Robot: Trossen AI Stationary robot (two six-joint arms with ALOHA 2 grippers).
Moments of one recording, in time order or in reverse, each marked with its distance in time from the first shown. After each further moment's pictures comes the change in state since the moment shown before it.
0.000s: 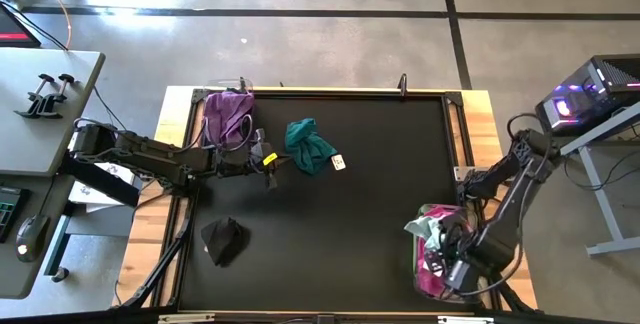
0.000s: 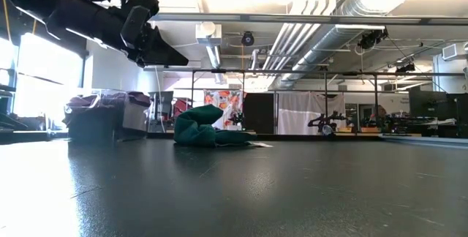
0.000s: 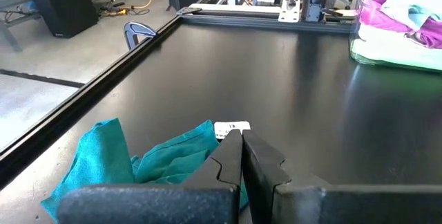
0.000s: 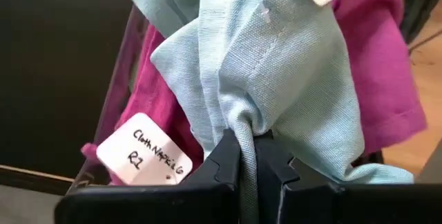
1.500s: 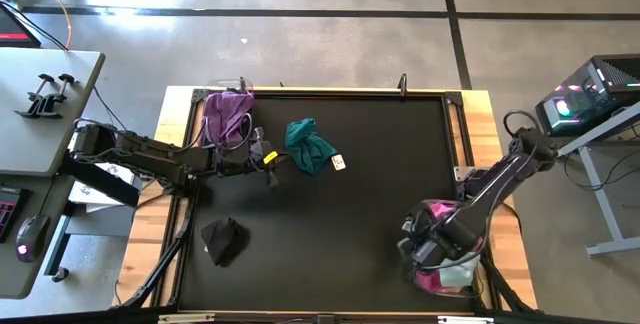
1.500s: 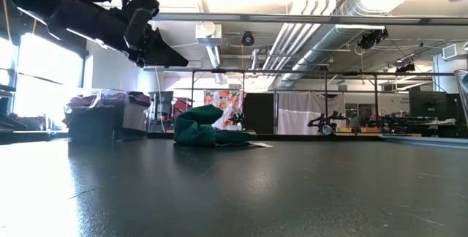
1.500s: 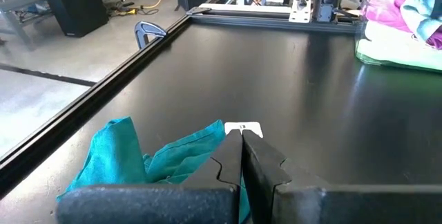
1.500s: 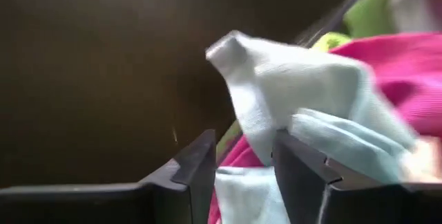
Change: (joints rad) left arm 0.011 0.000 0.000 0.000 -0.023 0.002; right arm -0.215 -0.001 -0.139 0.219 0.171 -0.434
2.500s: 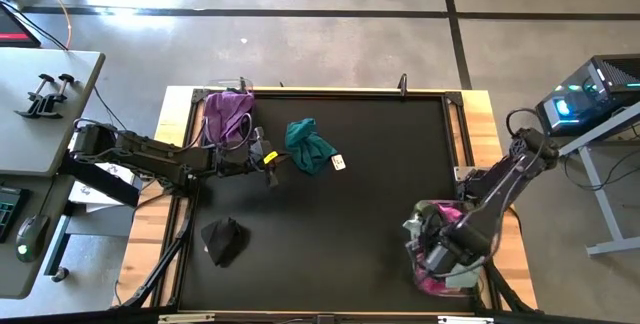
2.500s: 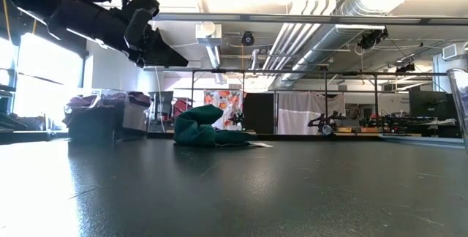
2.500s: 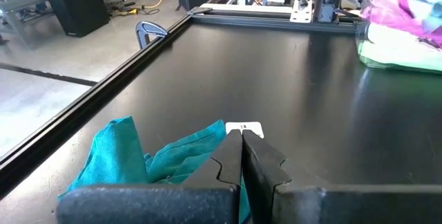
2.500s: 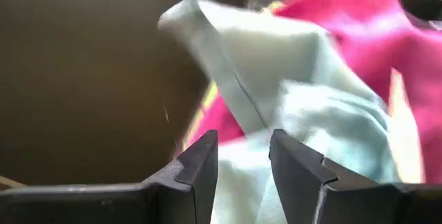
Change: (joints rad) left arm 0.000 0.000 0.000 0.000 -0.004 -0.001; right arm 0.056 0.002 0.096 -0.142 -0.042 0.132
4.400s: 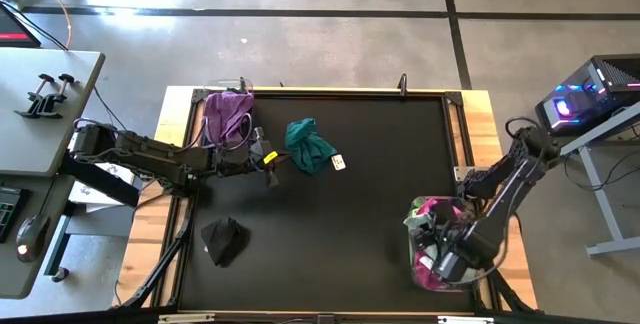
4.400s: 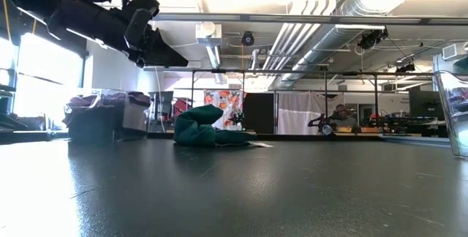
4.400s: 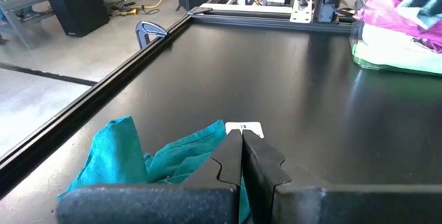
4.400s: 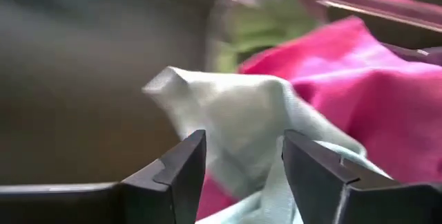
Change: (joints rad) left arm 0.000 0.000 0.000 0.000 0.000 -0.002; right arm 0.127 -0.030 -0.160 0.026 0.315 0.307
